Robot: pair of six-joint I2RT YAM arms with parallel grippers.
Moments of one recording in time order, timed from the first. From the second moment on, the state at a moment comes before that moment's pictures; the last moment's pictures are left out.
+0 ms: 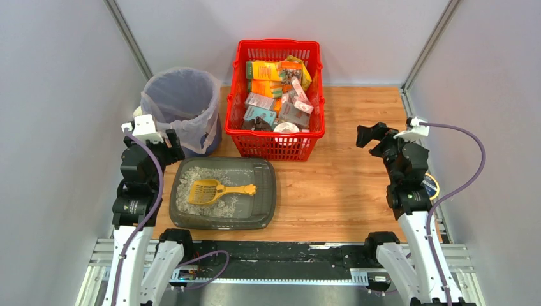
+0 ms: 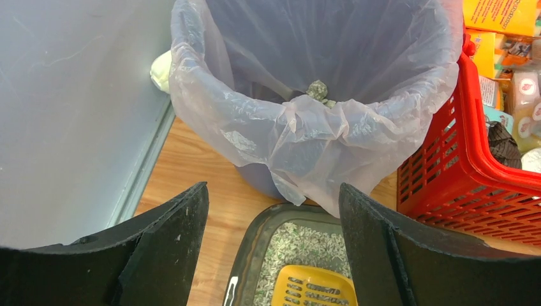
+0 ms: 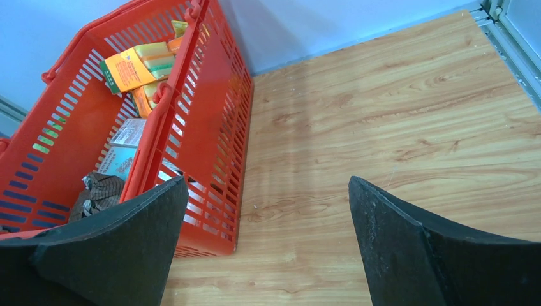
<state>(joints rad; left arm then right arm) -0.06 0.61 0.90 -0.49 -0.22 -0.08 0.04 0.69 0.65 -0.02 -0.01 0.40</state>
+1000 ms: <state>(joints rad) -0.06 0.73 0.90 -0.52 -0.10 -0.07 0.61 0.86 0.99 -0.33 -0.20 0.35</state>
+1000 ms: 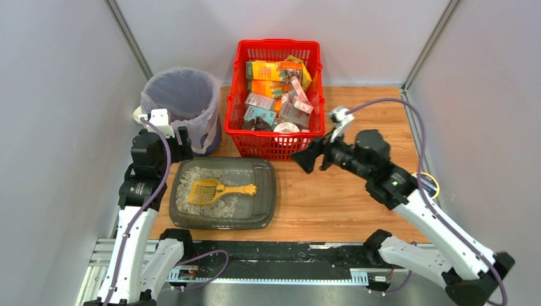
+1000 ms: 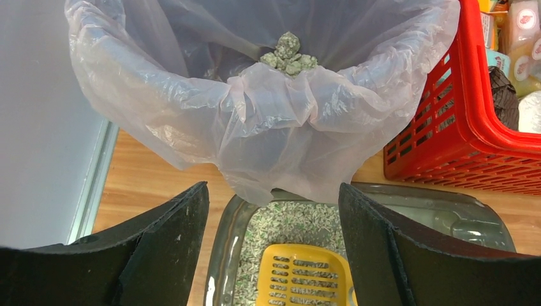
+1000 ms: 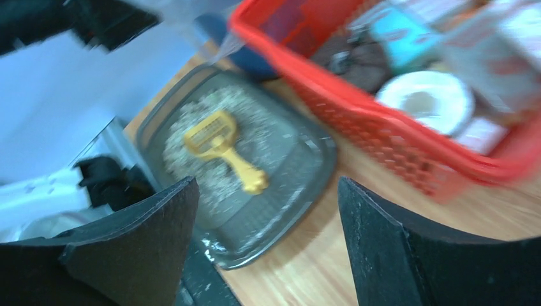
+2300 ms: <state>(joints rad) -0.06 0.71 0.90 -0.52 0.00 -0.08 1.11 1.72 1.15 -0.13 -0.07 -0.28</state>
